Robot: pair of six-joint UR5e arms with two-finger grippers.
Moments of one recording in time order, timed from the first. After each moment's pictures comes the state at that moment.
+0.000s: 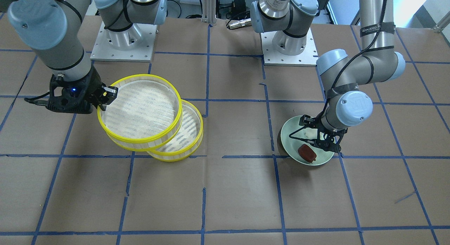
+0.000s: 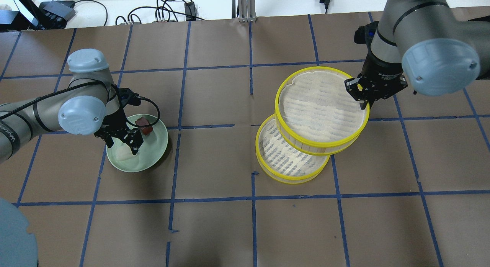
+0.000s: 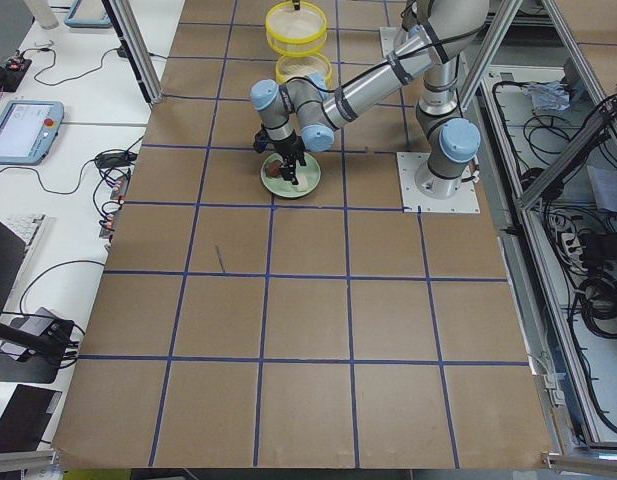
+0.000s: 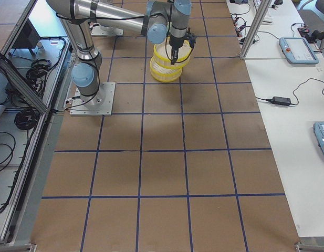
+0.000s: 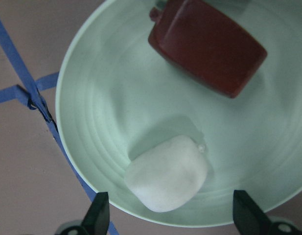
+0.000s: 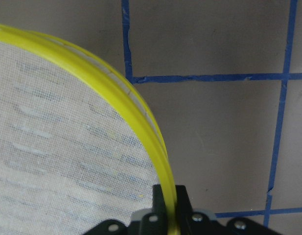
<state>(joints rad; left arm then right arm) -1.36 -1.89 -1.94 -1.16 1.77 0.47 1.50 -1.50 1.74 -1.72 -1.63 -0.05</state>
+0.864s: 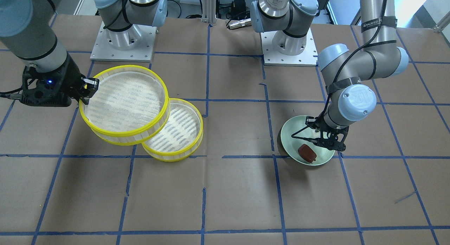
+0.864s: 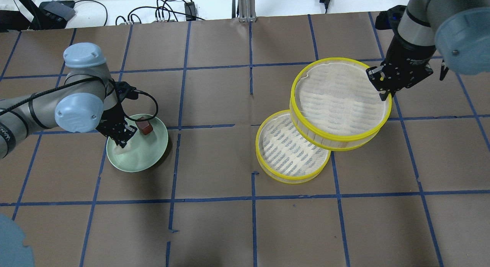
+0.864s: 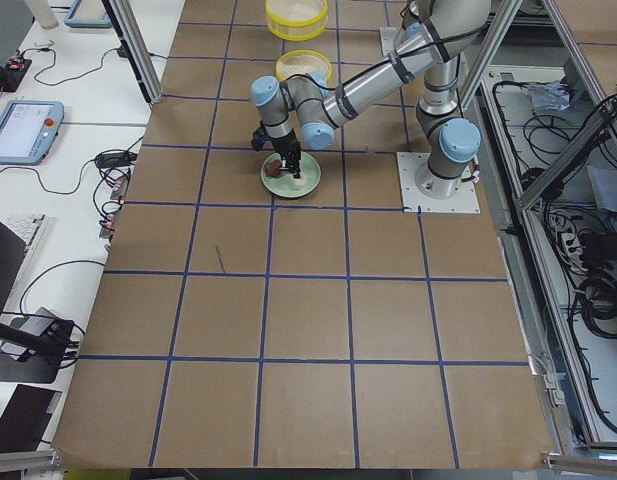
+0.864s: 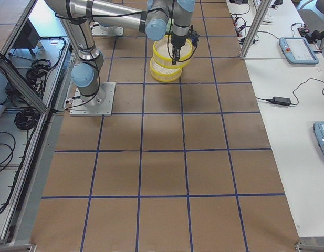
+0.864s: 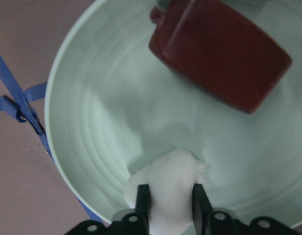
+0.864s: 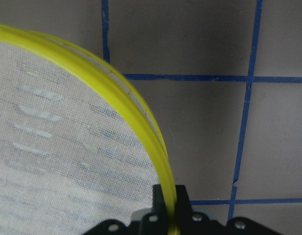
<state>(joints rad) -1.39 -1.84 -1.90 -1.20 1.76 0.42 1.43 -1.52 1.66 -1.61 -1.63 -0.17</state>
